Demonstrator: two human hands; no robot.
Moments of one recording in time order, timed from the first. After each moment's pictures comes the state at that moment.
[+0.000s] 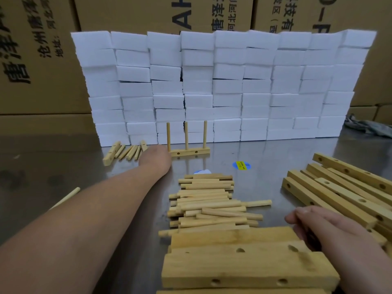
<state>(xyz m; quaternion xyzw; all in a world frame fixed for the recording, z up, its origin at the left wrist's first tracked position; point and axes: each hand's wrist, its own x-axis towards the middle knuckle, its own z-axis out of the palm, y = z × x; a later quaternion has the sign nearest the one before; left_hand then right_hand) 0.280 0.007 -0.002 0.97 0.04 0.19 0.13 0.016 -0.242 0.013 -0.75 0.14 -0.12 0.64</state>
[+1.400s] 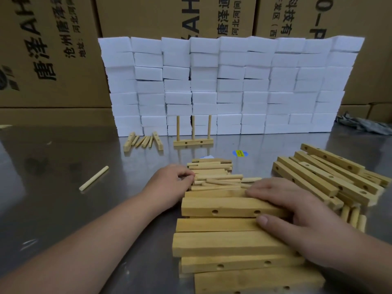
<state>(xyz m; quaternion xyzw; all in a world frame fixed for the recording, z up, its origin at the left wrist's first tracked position) 0.095 -0.002 -0.006 0.91 -0.13 0.10 0.39 -0.017 -0.246 0.022 -0.90 -0.28 -0.14 0.32</state>
